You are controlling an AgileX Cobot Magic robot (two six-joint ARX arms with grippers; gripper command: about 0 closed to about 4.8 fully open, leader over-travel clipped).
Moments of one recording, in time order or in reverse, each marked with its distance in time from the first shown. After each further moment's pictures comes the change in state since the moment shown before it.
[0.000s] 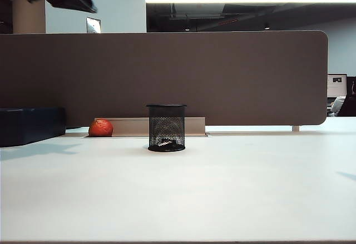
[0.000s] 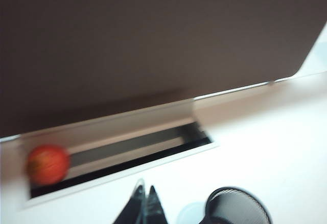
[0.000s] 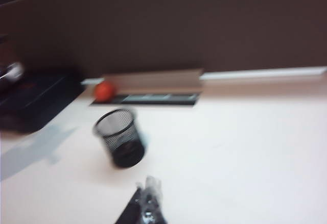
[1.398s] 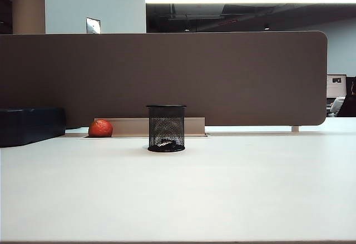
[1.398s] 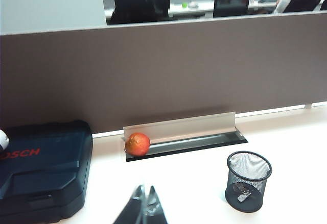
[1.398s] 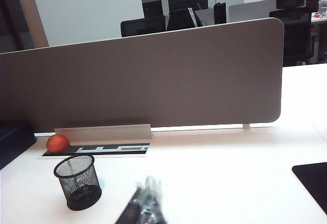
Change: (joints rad) left arm 0.046 -1.025 -0.526 -0.263 -0.205 0.071; right arm -0.005 -0.449 -0.004 -0.227 0.236 -0.056
